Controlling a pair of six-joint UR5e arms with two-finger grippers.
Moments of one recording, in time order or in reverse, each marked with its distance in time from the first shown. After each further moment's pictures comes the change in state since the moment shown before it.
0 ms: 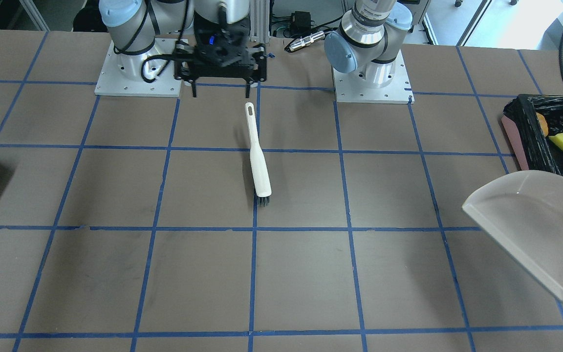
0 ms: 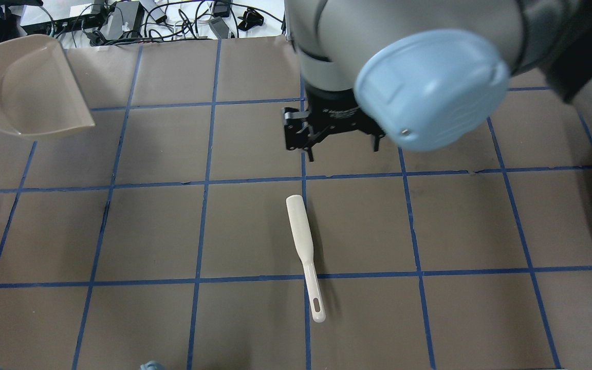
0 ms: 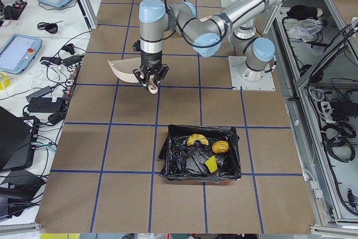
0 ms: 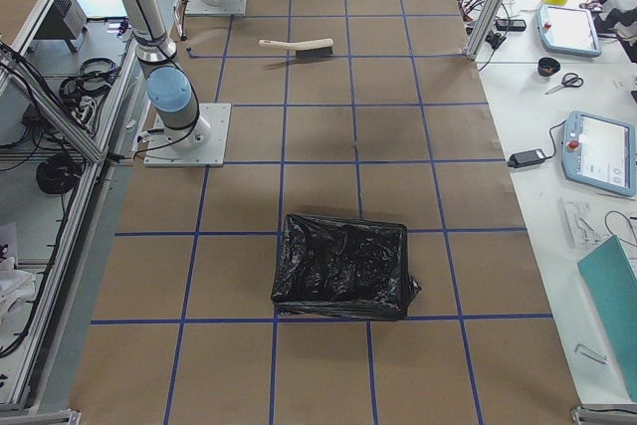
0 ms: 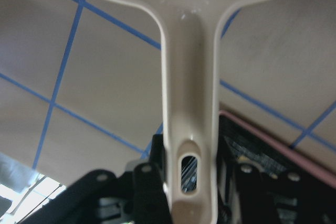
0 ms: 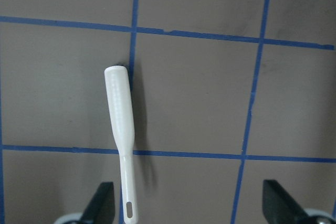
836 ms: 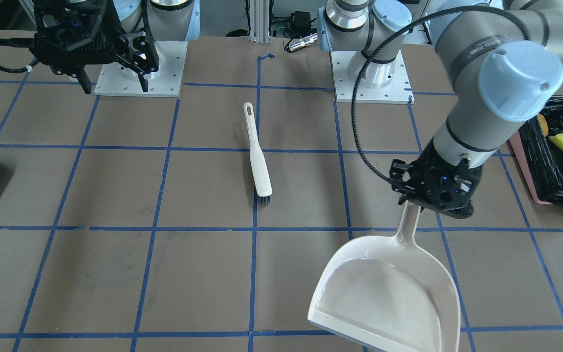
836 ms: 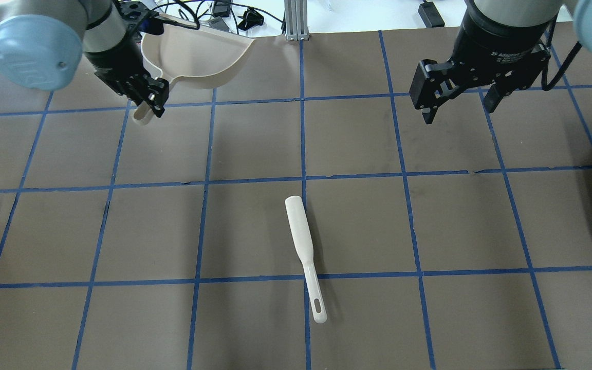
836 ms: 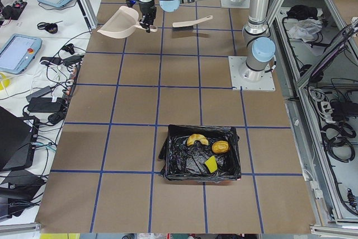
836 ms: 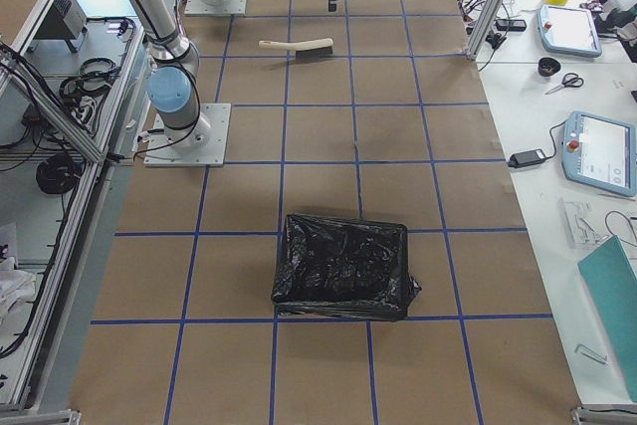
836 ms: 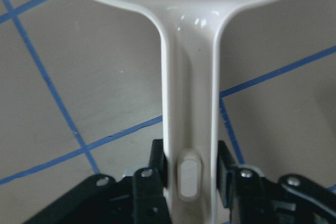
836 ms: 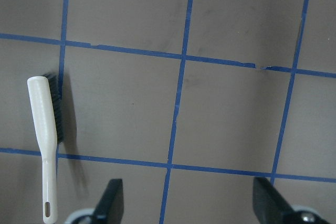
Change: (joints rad) left arm -0.544 -0.074 -0.004 -0.133 -0.184 -1.217; right arm -0.273 -0.110 0.065 -0.015 0.029 -0.308
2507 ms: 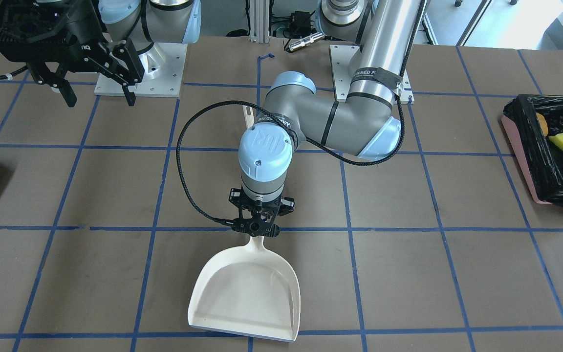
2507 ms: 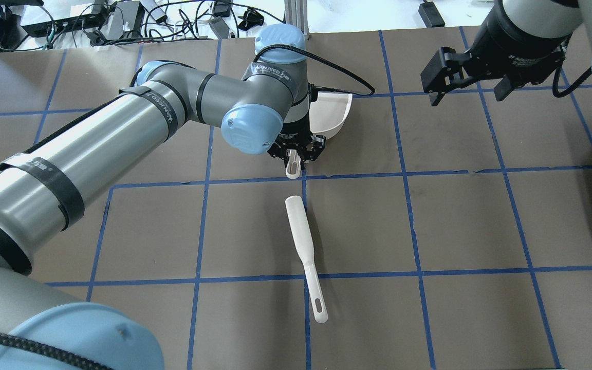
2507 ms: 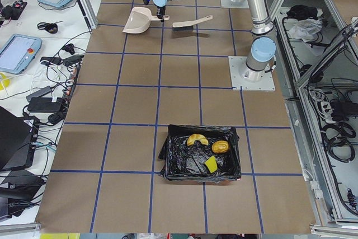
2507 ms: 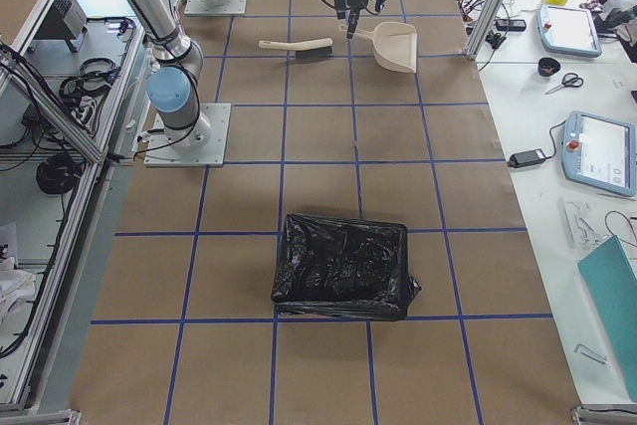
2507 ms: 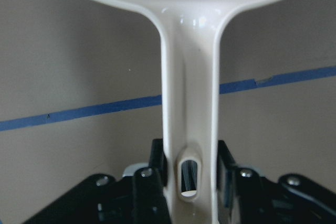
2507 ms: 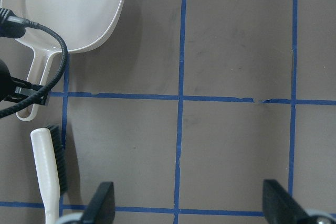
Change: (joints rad) left arm -0.371 -0.271 0.002 0.175 -0.043 -0.561; right arm -0.073 -0.057 0.108 -0.209 0.061 0.011
